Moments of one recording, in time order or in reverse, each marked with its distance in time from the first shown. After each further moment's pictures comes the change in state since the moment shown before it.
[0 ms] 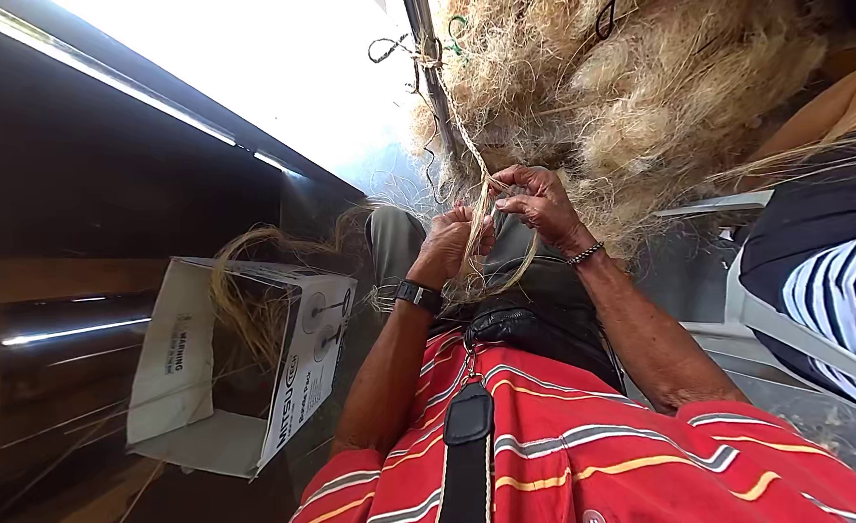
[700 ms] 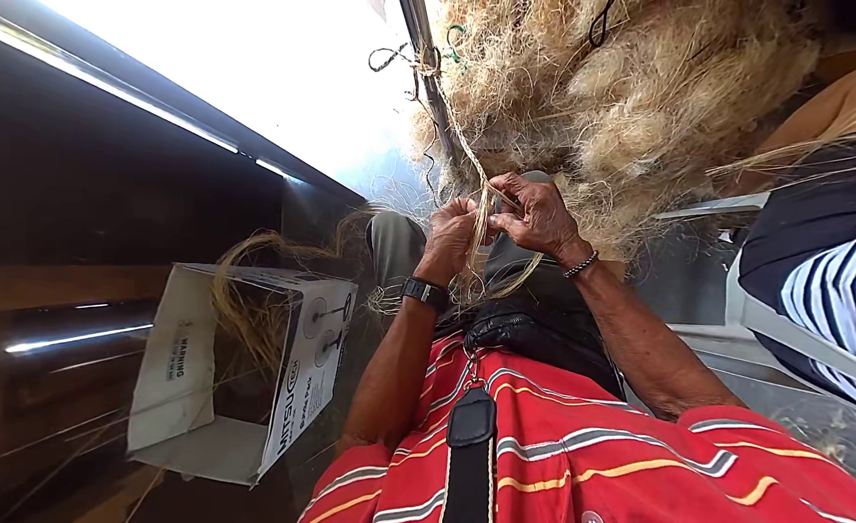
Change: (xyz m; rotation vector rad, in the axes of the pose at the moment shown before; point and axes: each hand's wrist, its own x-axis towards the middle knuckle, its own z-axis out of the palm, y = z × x) left_hand 0.012 0.000 0.008 -0.046 0.075 0.139; right_hand -0.025 -0.009 0.007 -0.484 0.034 -0.196
